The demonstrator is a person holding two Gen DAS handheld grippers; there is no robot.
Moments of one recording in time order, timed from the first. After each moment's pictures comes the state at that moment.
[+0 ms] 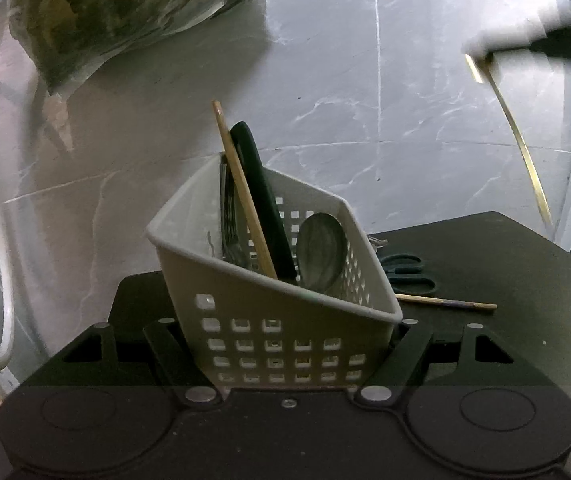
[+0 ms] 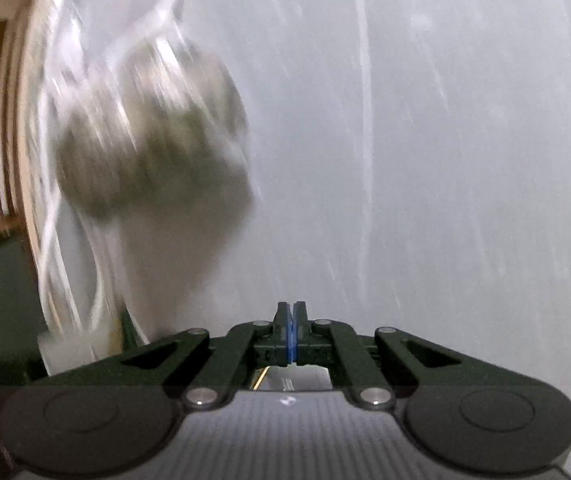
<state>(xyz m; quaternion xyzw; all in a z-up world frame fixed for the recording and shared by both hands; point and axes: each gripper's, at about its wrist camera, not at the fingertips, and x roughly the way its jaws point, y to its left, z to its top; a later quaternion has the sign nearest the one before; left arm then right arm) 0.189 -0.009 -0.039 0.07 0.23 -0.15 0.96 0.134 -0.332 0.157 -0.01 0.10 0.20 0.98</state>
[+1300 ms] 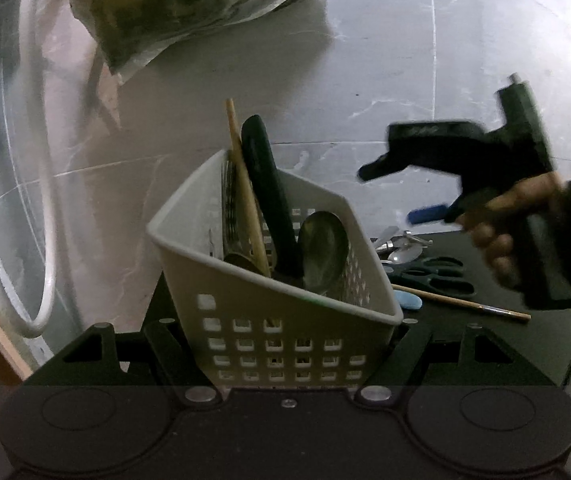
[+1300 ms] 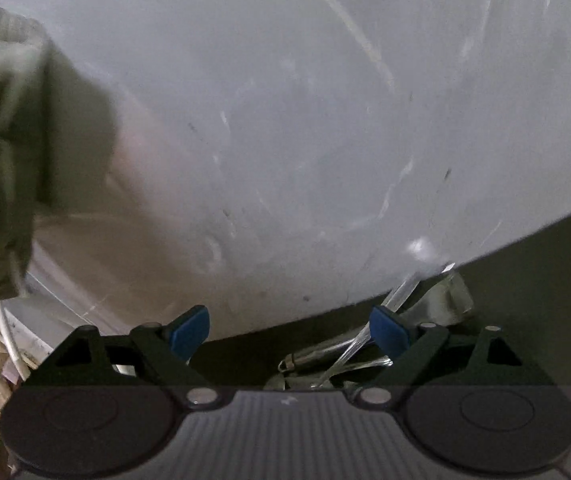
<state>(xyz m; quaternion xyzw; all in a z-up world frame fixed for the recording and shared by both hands) 0.181 -0.003 -0.037 0.05 0.24 -0.07 0.97 0.342 -0.291 -0.017 0.31 0.34 0.18 0.87</state>
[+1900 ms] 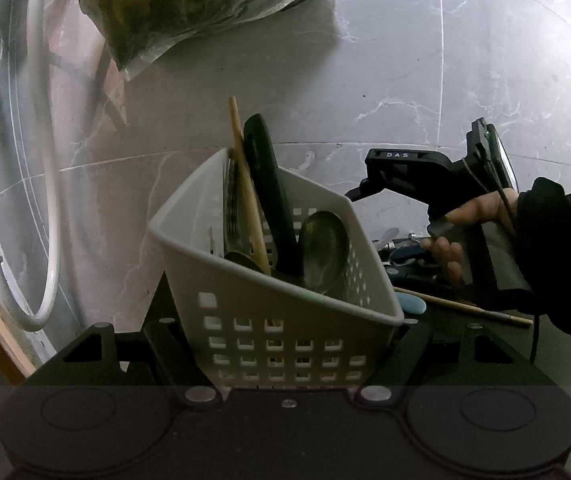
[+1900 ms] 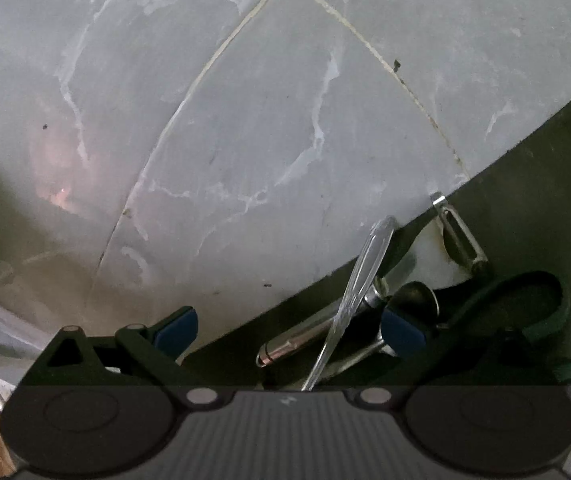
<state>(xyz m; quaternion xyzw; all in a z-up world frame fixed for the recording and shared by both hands) 0.184 -0.002 -0.037 0.04 0.24 -0.06 0.97 0.372 -0.291 -0.061 0.40 0.39 0.14 0.82</state>
